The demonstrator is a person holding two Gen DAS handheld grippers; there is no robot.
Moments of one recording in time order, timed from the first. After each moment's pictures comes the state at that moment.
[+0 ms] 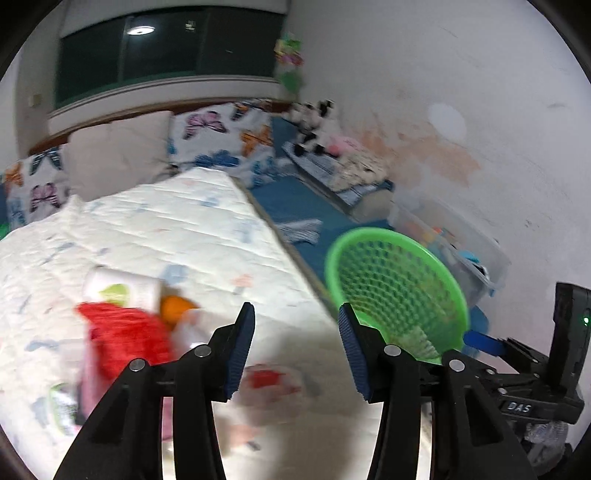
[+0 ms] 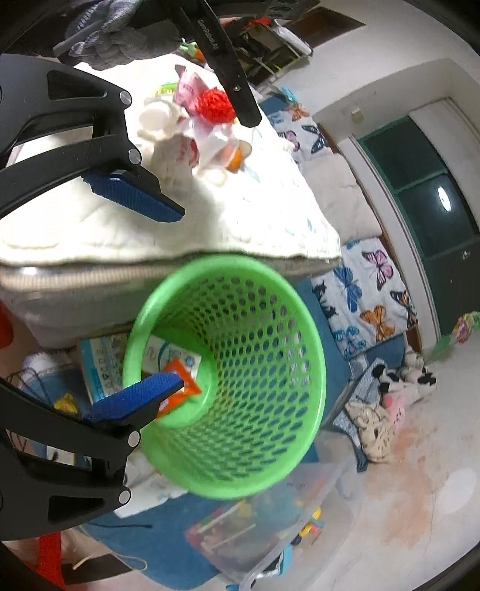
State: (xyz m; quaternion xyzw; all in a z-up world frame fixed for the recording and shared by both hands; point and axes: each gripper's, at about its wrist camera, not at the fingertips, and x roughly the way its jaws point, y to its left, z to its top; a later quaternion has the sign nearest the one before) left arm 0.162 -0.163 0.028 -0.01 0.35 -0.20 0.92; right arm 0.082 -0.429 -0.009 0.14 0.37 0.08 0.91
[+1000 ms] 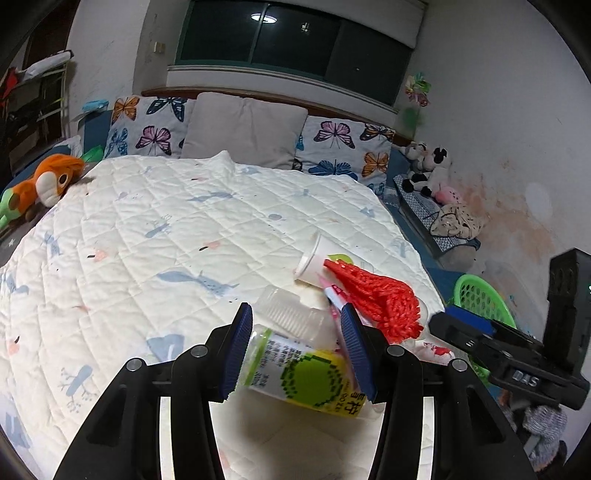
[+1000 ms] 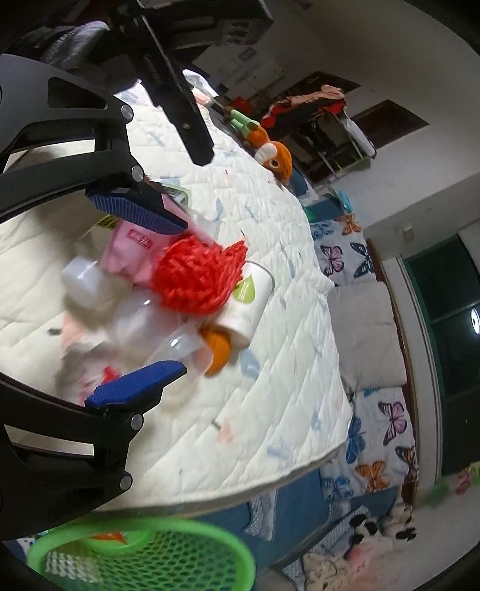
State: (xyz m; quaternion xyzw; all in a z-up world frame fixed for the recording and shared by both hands) left arm 0.127 0.020 0.020 -0.12 0.35 -0.03 0.93; right arm 0.166 -0.226 0.021 0.07 0.37 0.30 0.88
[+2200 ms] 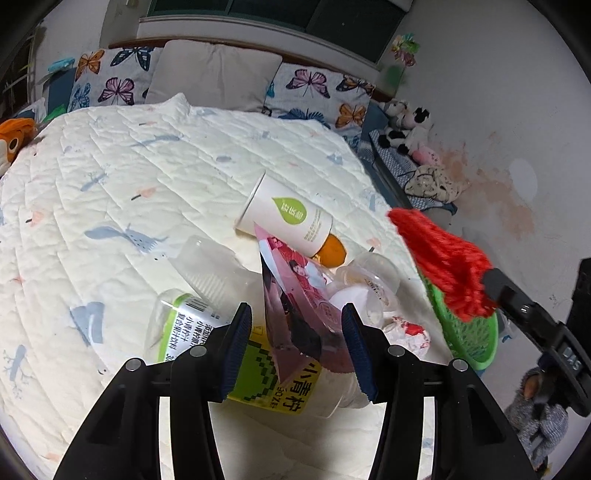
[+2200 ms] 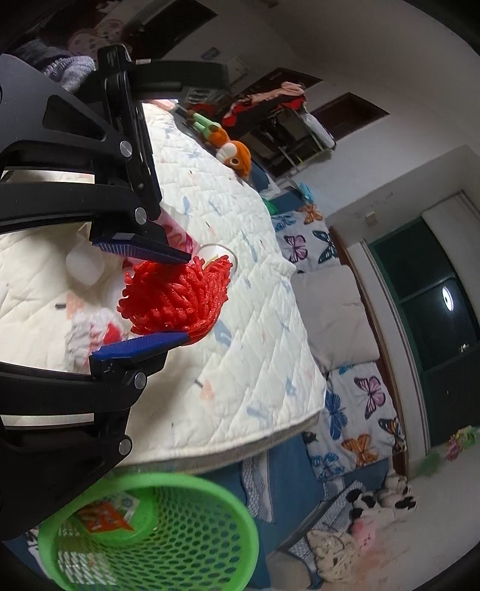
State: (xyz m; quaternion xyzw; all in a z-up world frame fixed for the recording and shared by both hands) left arm 0.164 -0.026 -0.013 -0.14 0.44 -0.09 0.88; right arm 0.144 -0.298 0.043 0.13 0.33 0.26 0.90
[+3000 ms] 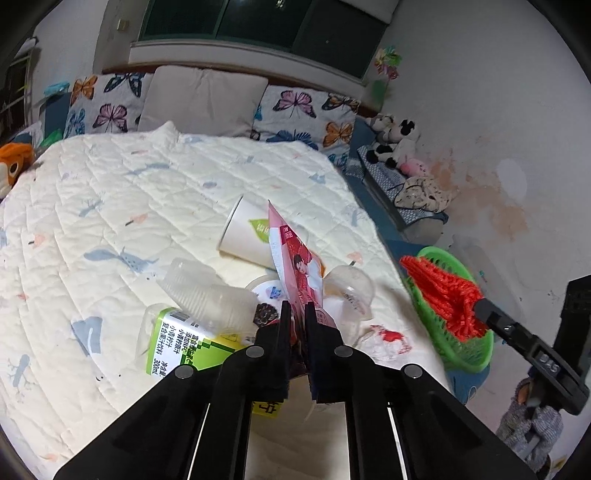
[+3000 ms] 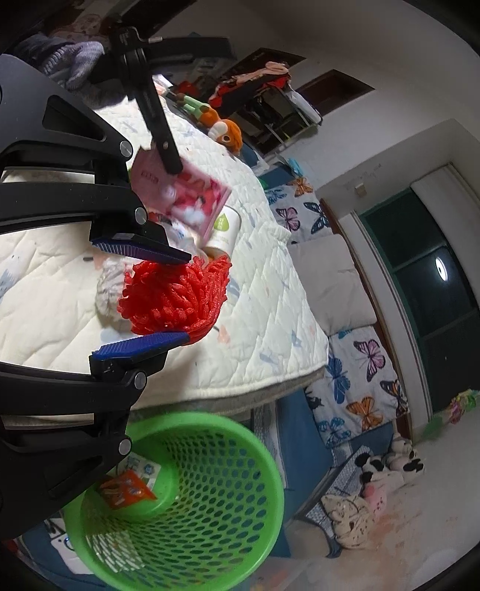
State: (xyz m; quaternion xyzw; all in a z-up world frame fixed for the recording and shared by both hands) left arm 0.145 -0.041 0.010 -0.13 0.39 -0.11 0.91; right arm 0.123 -0.346 0.030 0.15 0.33 0.21 0.91
